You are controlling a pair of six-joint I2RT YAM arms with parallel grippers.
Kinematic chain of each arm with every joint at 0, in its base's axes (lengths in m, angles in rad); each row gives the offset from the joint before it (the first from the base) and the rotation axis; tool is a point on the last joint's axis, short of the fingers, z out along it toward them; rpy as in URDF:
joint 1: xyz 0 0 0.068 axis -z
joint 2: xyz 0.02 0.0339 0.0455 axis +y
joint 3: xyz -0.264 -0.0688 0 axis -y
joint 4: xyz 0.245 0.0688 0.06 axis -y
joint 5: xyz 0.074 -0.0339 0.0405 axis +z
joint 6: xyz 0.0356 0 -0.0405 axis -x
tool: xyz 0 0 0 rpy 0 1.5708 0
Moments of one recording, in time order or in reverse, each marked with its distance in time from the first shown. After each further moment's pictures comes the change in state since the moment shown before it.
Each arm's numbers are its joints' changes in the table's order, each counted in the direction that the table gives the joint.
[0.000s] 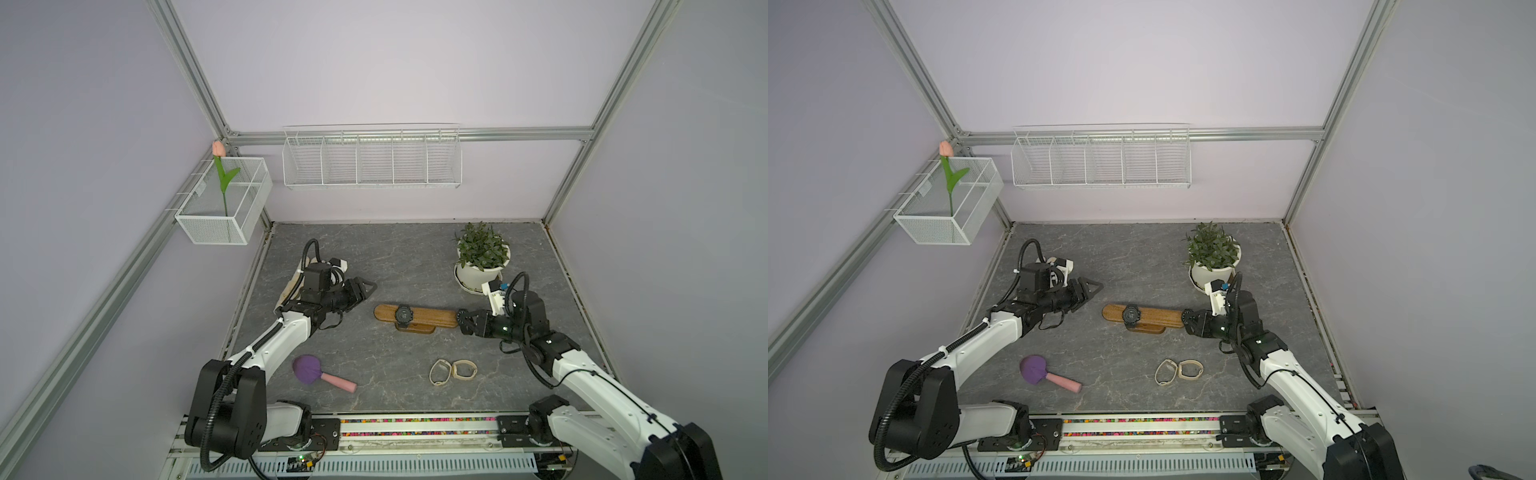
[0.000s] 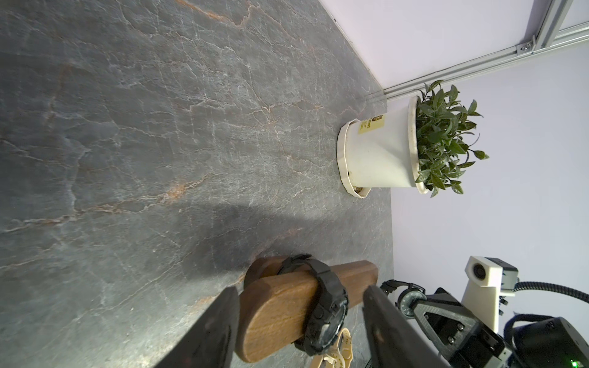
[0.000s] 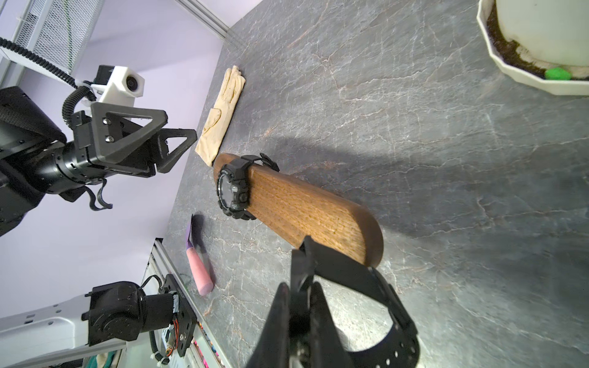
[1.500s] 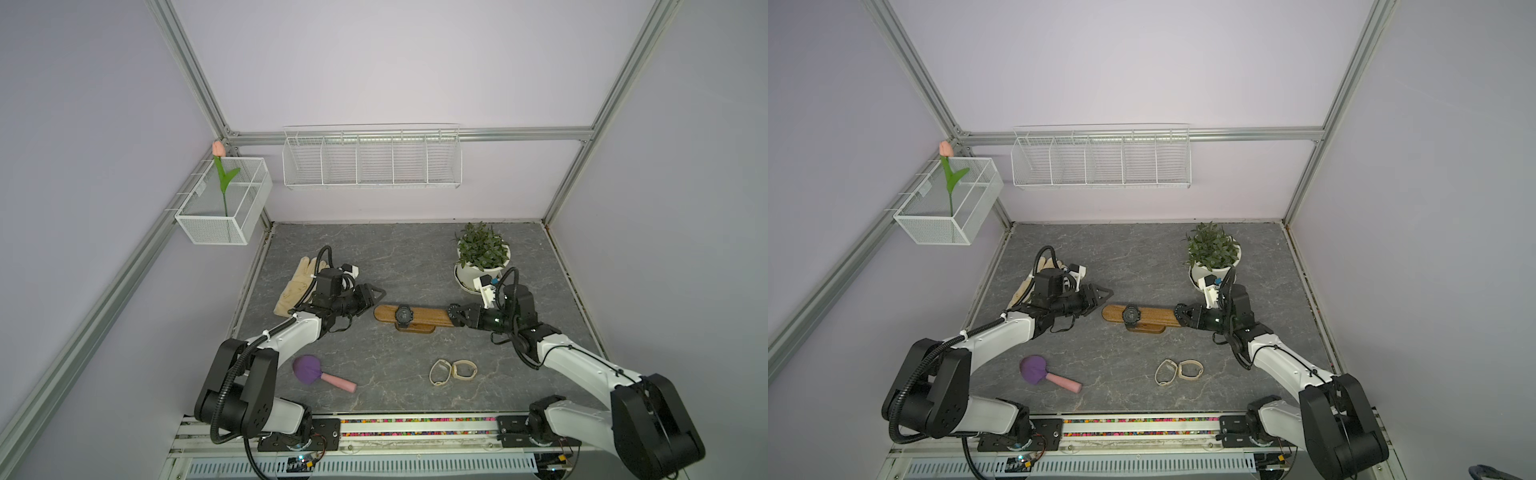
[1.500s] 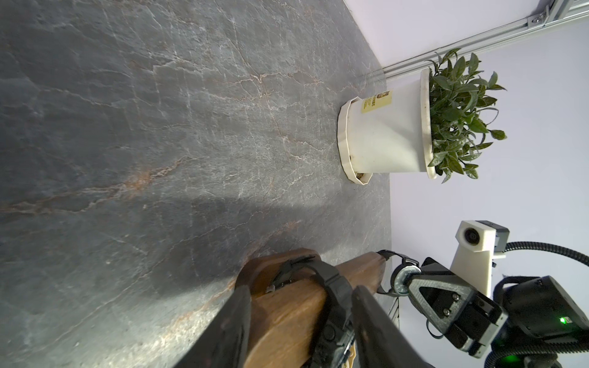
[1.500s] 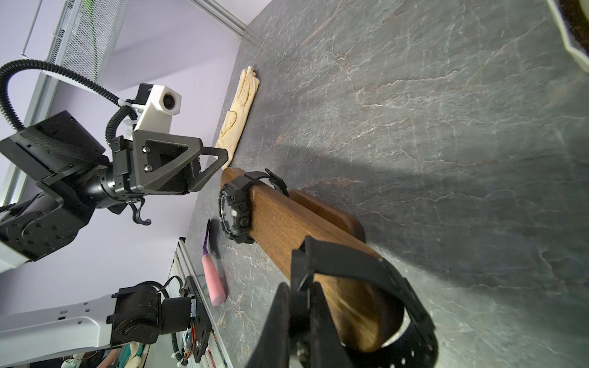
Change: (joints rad) left arm 0.071 0.106 -0.051 0.164 -0.010 0.044; right arm 0.024 0.219 -0.011 0.254 0.121 -0.046
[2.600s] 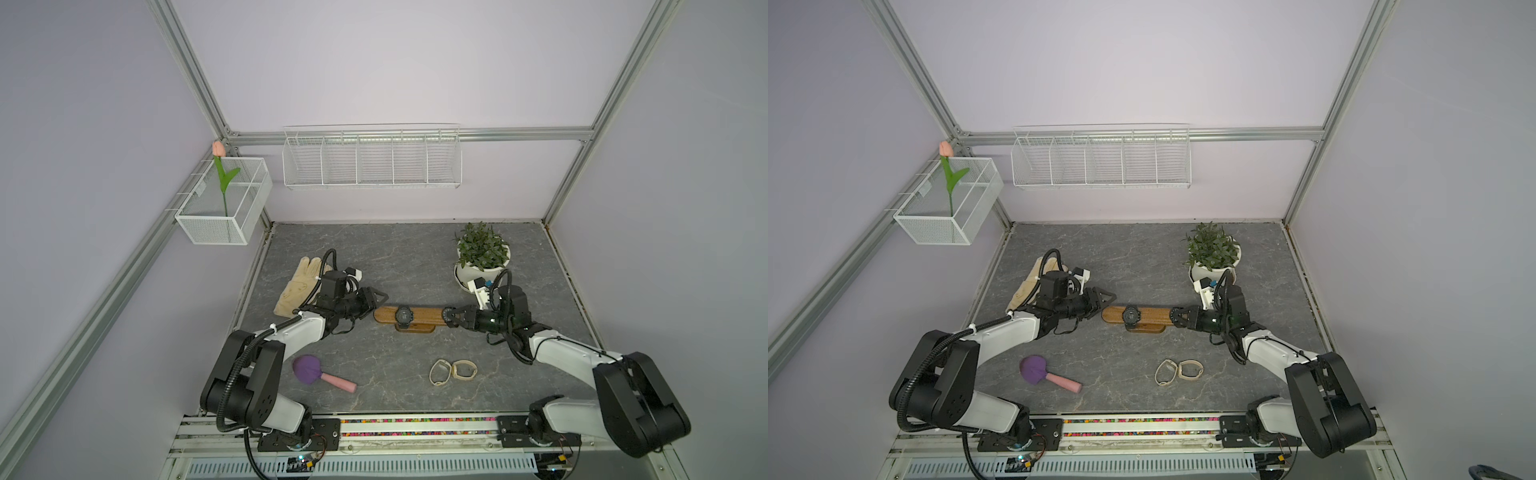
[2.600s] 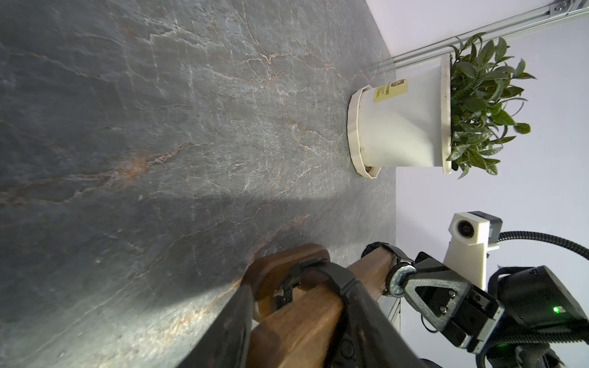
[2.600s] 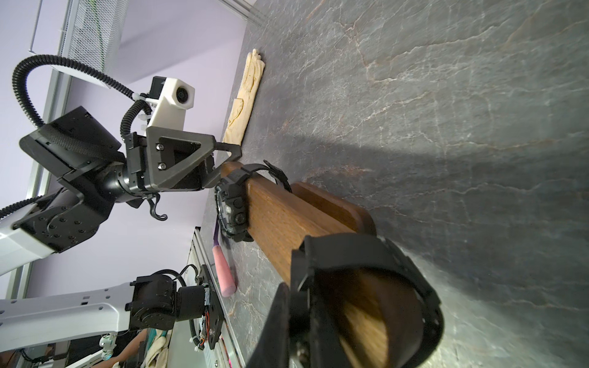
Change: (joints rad) left arm 0.022 0.055 -0.013 0.041 -0.001 0.015; right arm -0.006 0.137 -0.018 0.143 0.085 -0.058
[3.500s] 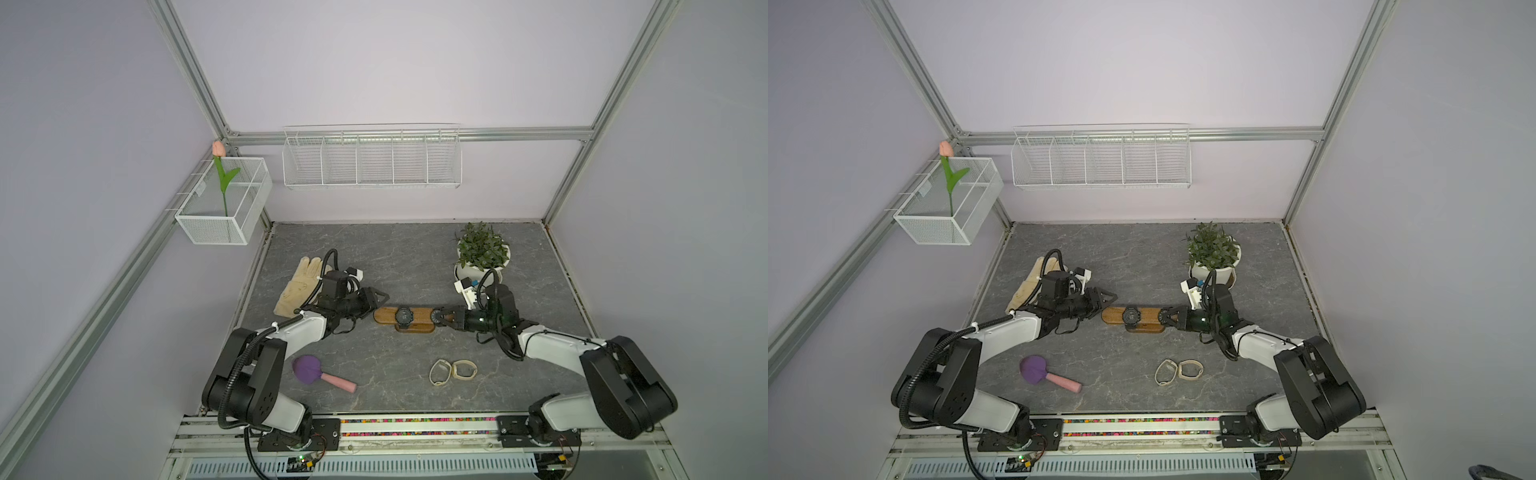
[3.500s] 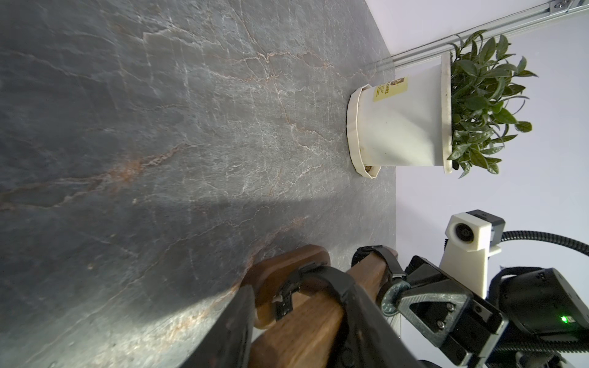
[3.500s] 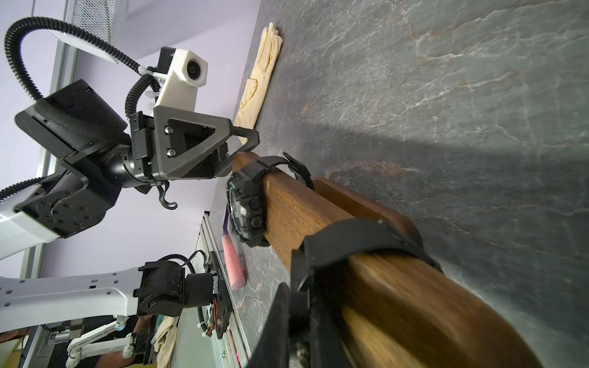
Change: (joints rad) left arm 0.006 0.011 0.001 0.014 0.001 0.000; right arm -0.097 0.098 0.041 0.083 0.000 -0.037
